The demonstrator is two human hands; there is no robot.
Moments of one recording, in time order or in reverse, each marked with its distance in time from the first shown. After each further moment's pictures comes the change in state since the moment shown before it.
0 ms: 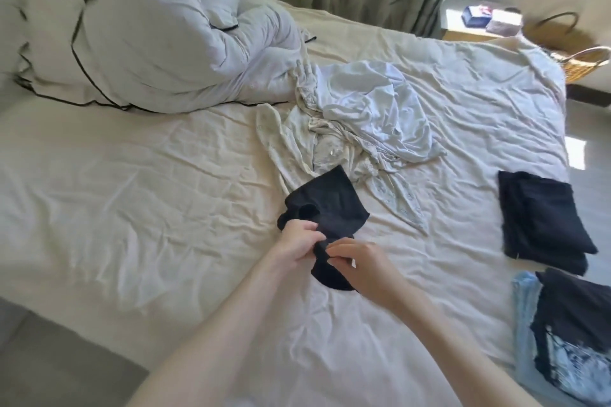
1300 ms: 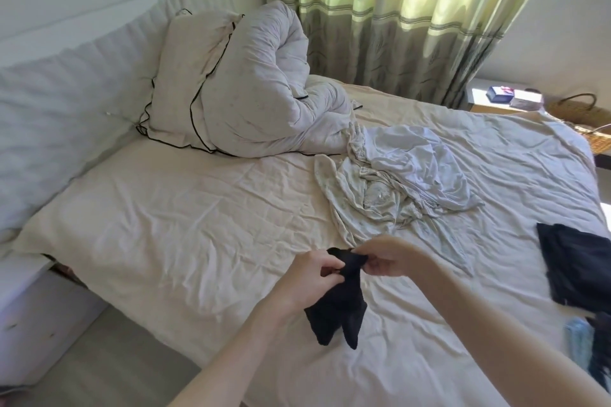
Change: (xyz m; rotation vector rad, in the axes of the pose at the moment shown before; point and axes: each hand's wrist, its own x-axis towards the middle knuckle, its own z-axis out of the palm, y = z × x) left_hand -0.161 -0.042 -0.127 0.478 0.103 0.640; right_hand 0.039 -0.133 0.025 0.761 -0.228 0.855
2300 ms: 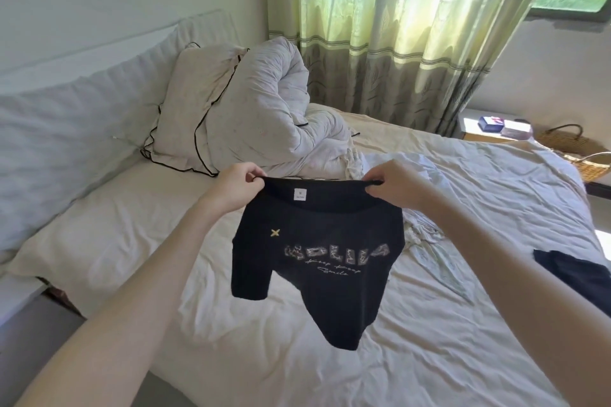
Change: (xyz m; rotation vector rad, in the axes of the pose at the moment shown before) left_hand 0.058 0.024 -0.175 0.176 0.337 -0.145; right_hand -0.080 -0.123 -0.006 -1.106 0.456 -0.804
